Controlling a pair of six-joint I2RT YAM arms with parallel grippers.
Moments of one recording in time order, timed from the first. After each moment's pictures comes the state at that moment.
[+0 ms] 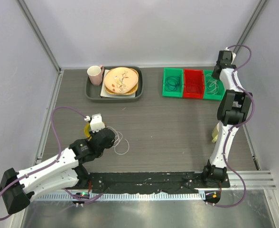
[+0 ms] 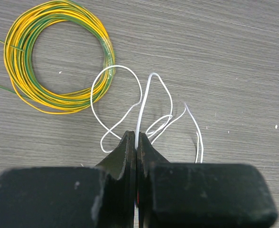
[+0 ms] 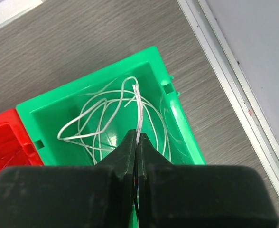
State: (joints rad) left arm -0.91 0.83 0.54 -0.57 -0.69 -0.88; right arm -0.18 2.27 2.00 -0.49 0.27 0.21
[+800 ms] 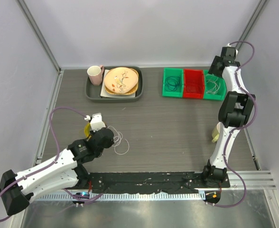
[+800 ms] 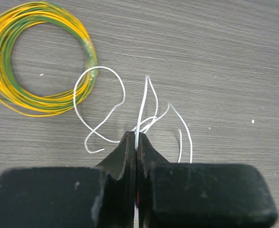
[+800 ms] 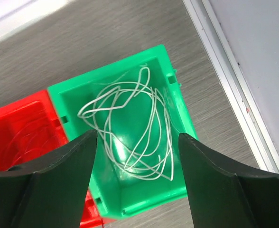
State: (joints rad) left arm -0.91 0.80 0.54 -0.54 -0.65 -0.88; right arm -0.19 2.23 2.02 -0.56 0.23 0.21
